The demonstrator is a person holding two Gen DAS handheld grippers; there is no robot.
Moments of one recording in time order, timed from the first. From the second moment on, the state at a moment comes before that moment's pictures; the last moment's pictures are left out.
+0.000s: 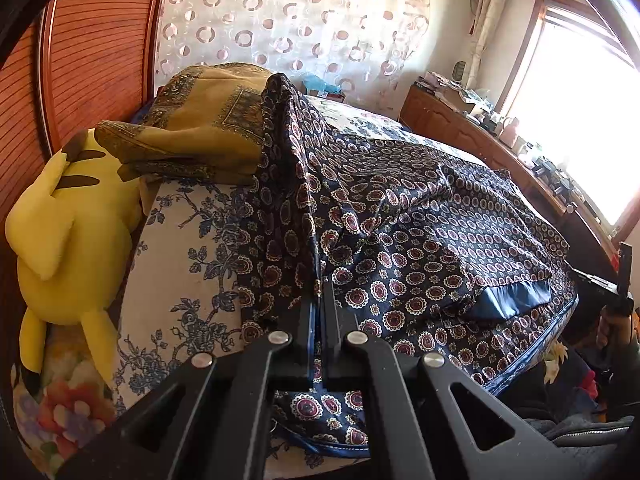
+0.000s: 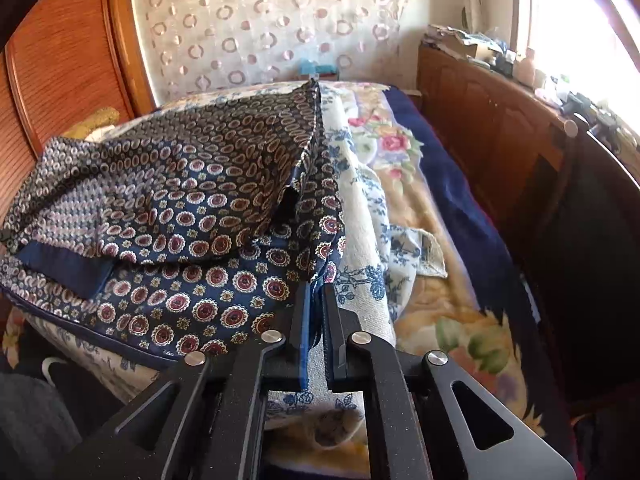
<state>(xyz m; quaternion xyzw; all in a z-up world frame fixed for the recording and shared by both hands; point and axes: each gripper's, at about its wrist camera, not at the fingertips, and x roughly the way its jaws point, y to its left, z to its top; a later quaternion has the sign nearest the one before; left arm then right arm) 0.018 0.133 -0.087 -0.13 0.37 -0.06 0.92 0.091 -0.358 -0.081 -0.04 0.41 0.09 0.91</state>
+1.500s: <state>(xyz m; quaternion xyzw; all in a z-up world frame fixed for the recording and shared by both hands) -0.006 0.148 -0.086 -0.18 0.38 -0.03 0.91 0.152 -0.354 -0.045 -0.01 0.39 0.11 0.92</state>
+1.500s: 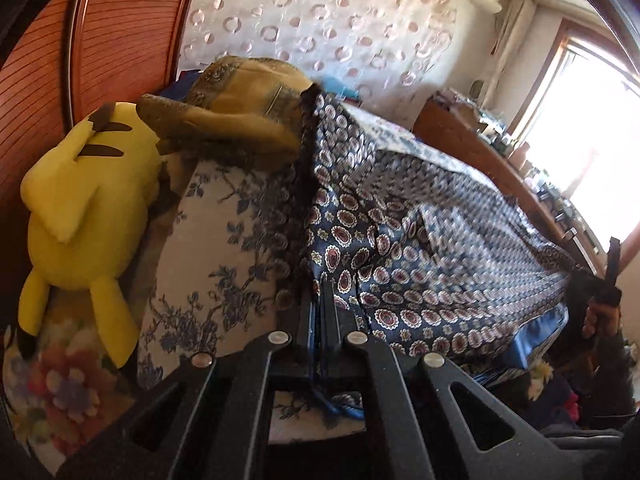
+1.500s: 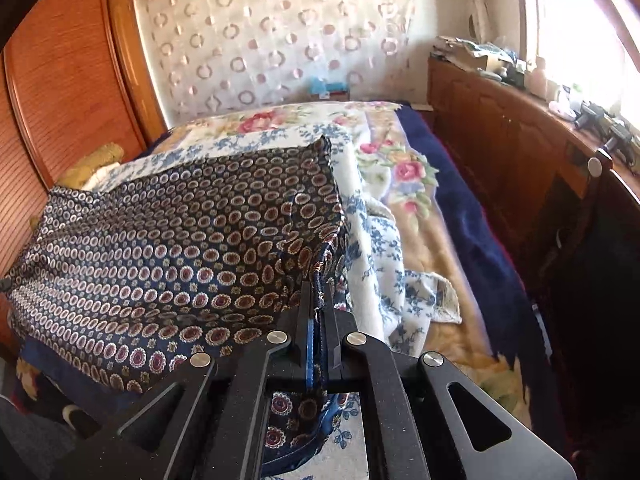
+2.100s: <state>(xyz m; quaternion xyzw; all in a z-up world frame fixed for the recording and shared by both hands) 0.005 0.146 -0.073 -0.14 0.36 -0.02 0.92 0.123 -0.317 -0.038 -0.05 0.34 0.12 0.93</state>
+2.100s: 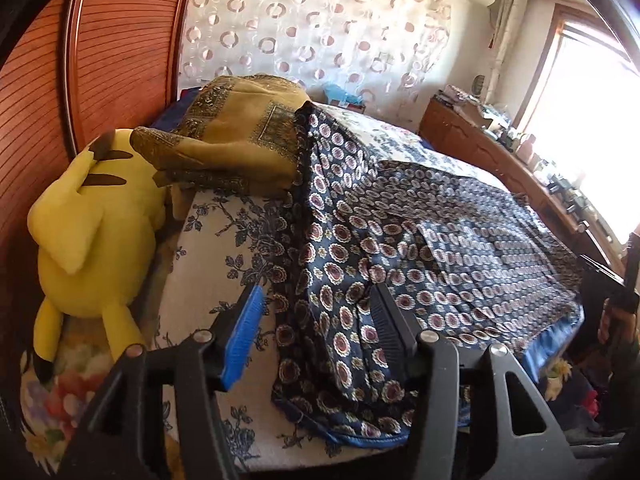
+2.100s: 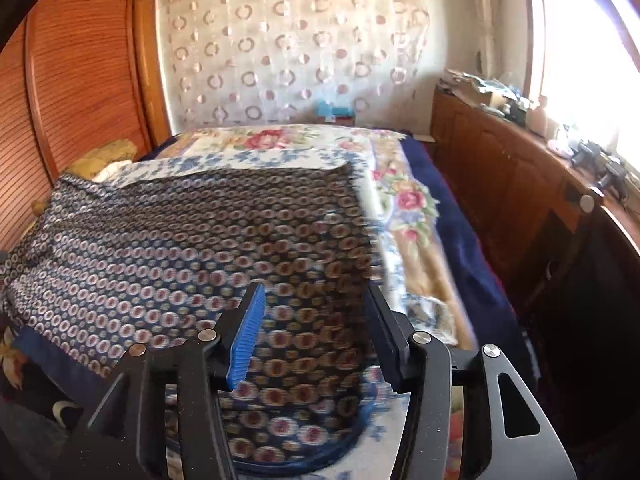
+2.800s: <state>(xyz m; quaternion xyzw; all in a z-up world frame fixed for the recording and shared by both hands) 0.007 0.147 -0.095 -0.13 0.38 0.01 0.91 0.114 -0.235 -0.097 -0.08 0.38 0.19 0.90</state>
